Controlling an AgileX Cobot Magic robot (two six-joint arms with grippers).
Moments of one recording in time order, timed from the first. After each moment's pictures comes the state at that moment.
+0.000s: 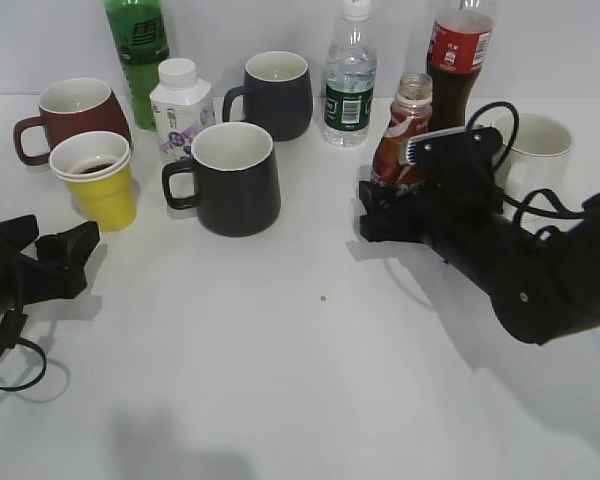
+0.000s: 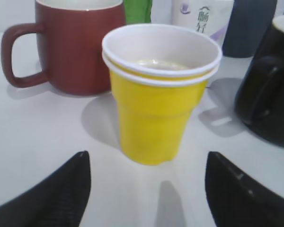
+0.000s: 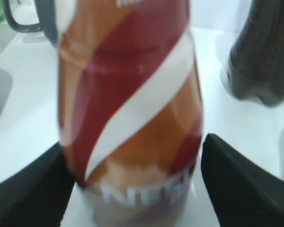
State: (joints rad) left arm -0.31 1.76 -0.24 -0.03 -1.17 -0.11; right arm 0.52 2.04 -0.70 0.21 -1.00 -0.09
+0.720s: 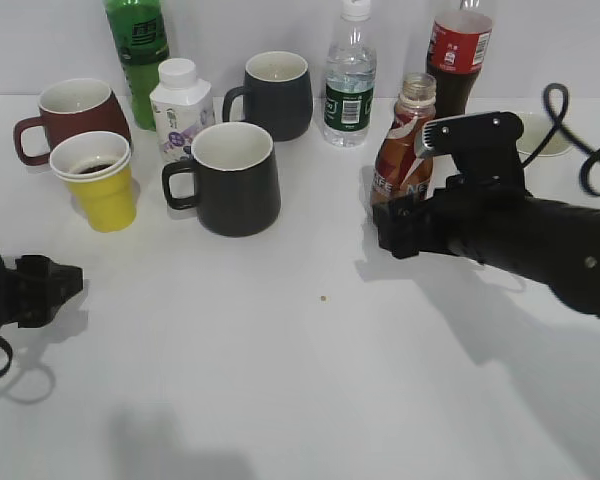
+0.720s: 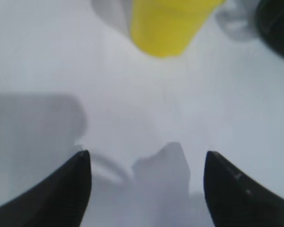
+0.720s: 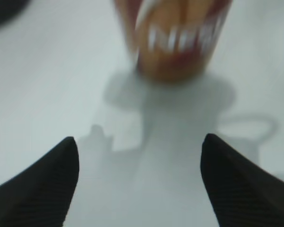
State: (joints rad) left arm -0.31 1.41 -0.32 -0.04 -0.33 -0.24; right arm 0.52 1.78 -0.65 0.22 -0.55 -0.09
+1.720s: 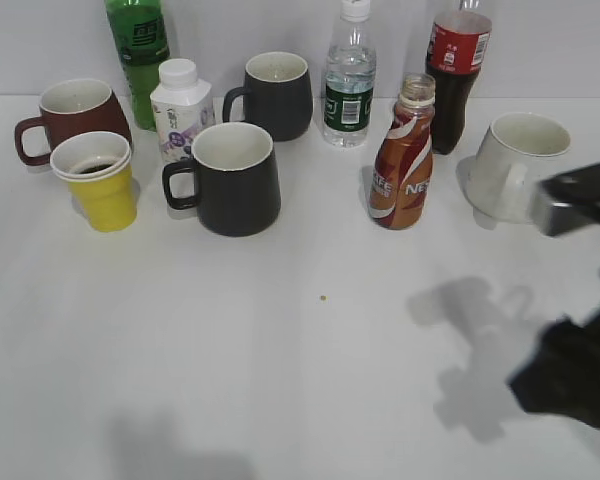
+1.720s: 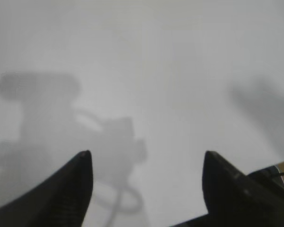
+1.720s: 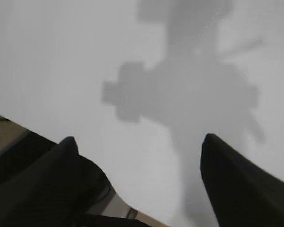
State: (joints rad) left arm -0.31 0.58 -0.59 -0.01 1.09 -0.07; right arm 0.52 1.15 -0.65 0.16 0.78 -0.07
